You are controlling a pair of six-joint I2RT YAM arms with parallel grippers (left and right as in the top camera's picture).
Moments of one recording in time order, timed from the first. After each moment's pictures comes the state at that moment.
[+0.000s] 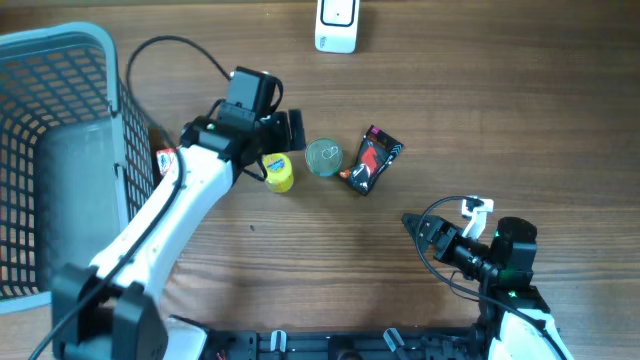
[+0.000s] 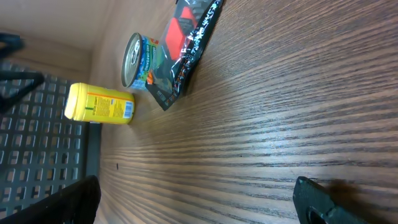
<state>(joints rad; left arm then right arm) -0.37 1.56 1.20 -0.65 -0.04 -0.47 -0.08 0.91 0.01 0.22 -0.74 0.63</state>
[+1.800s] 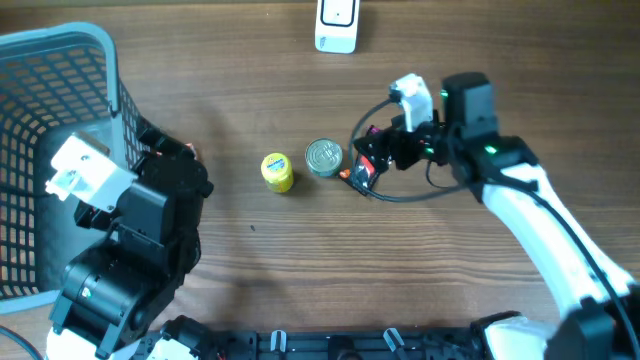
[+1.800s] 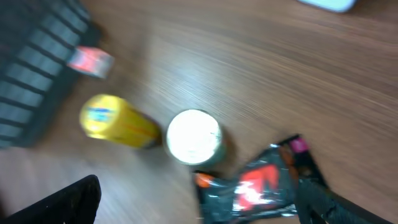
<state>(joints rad) -0.48 0.90 1.20 -0.98 -0.99 -1.00 0.28 1.47 1.04 -0.42 -0.49 -0.07</state>
